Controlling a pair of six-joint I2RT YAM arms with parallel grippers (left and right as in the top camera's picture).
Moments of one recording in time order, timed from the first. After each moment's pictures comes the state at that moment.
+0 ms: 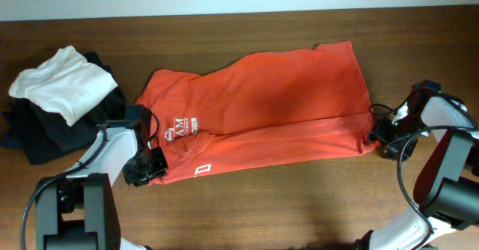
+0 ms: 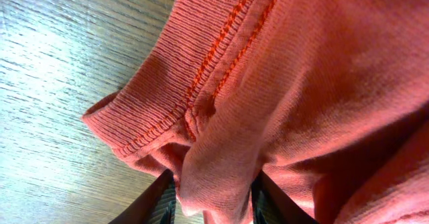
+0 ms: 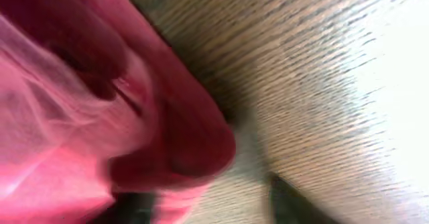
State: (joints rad) left arm 0.01 1.69 0.90 -0.91 -0.03 -0.38; right arm -0.43 1.91 1.18 -0.95 -0.18 0.20
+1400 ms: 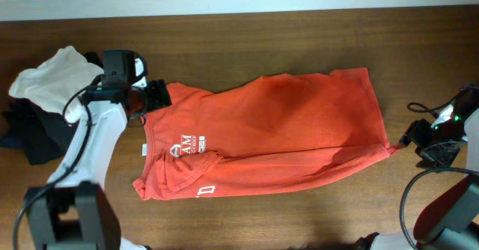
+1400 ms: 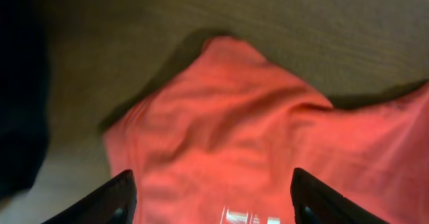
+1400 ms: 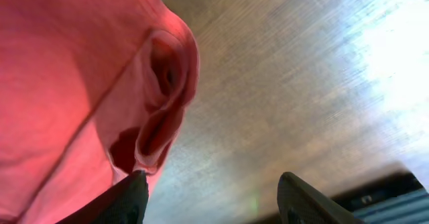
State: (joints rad) left arm 0.01 1.71 1.25 -0.62 0.13 -0.25; right arm -0.59 1.66 1.30 -1.31 -0.12 0.17
